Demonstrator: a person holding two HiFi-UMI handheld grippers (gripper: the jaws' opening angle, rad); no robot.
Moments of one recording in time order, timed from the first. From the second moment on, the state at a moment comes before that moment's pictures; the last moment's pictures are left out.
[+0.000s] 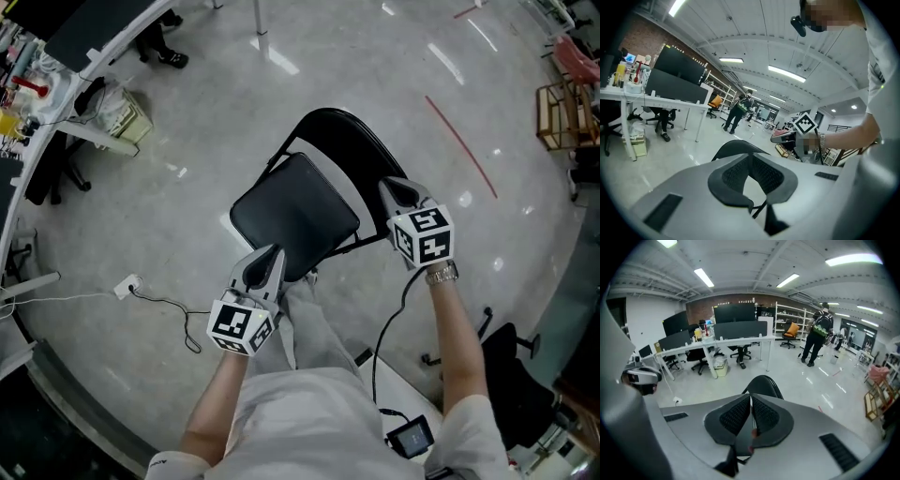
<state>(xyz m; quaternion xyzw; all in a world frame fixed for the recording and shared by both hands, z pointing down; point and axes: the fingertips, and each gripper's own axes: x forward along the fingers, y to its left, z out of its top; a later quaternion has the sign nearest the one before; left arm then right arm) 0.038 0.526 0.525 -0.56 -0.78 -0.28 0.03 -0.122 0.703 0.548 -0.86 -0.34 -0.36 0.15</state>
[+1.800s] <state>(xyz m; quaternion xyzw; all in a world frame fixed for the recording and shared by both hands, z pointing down) 0.133 0.418 1.053 -0.55 -0.58 -0.59 -0.08 -0.136 0.810 0.725 -0.79 -0.27 -0.52 0.17</state>
